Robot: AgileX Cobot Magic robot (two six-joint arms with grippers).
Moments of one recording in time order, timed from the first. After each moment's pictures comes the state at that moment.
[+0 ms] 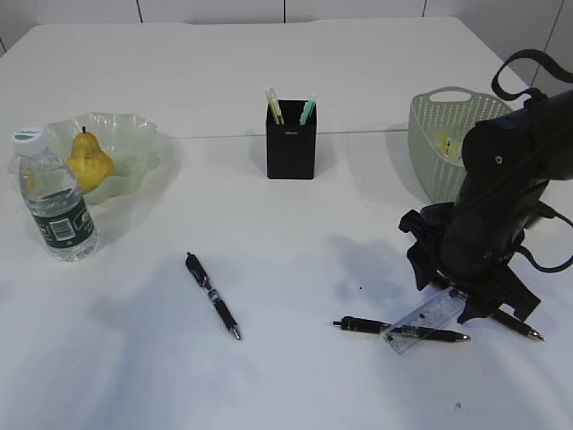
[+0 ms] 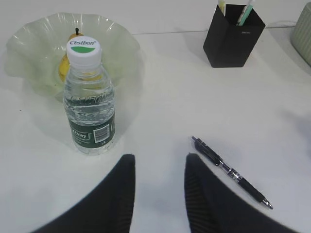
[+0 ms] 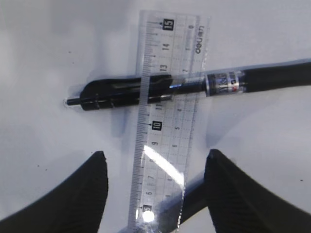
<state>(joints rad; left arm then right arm) -0.26 0.87 -0.49 -0.03 0.19 -0.16 0.29 1.88 -1.06 -0.08 0.71 1.29</state>
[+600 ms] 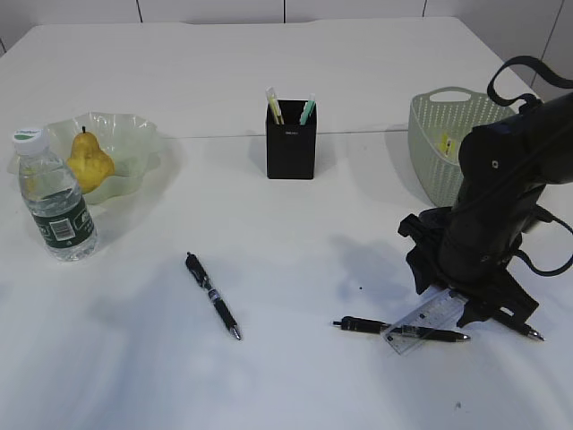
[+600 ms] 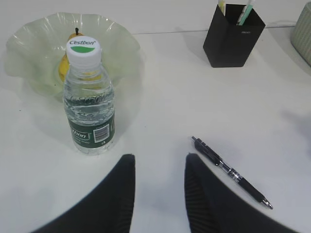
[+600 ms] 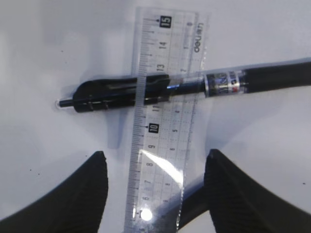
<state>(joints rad) -0.26 0.87 -0.49 -0.03 0.19 -0.16 0.29 1.90 -1.06 -0.08 0.70 1.29</state>
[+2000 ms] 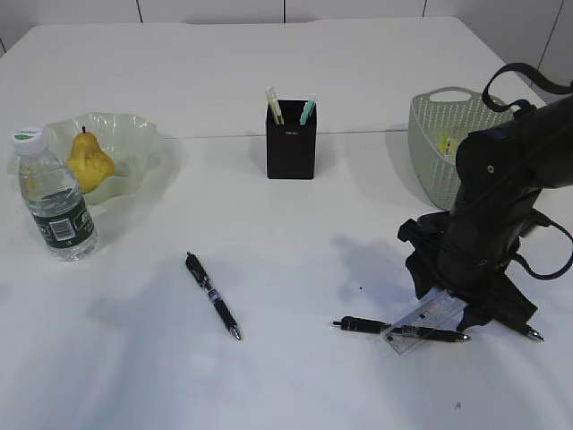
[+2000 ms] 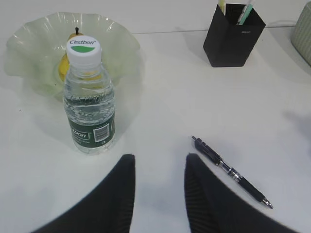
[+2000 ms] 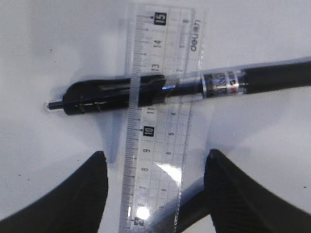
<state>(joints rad) -0.26 0.87 -0.49 -0.03 0.19 -0.16 0.29 1.92 -1.06 -0.08 0.70 1.29</state>
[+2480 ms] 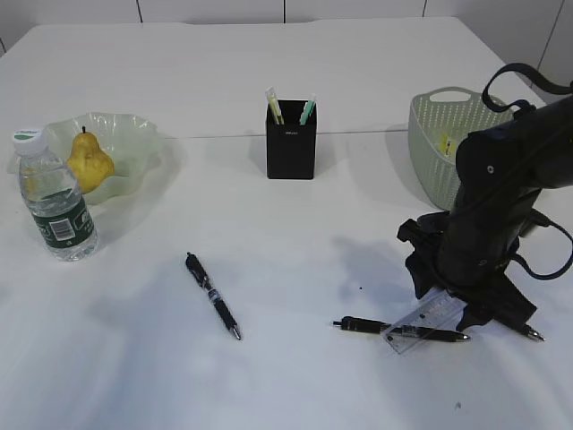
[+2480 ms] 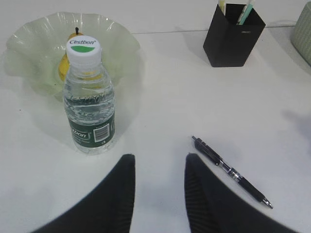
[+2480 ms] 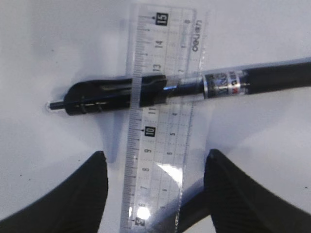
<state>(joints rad) -0.26 0.87 -0.49 -0.03 0.19 -0.16 0.29 1.92 -1.06 -0.08 0.70 1.29</state>
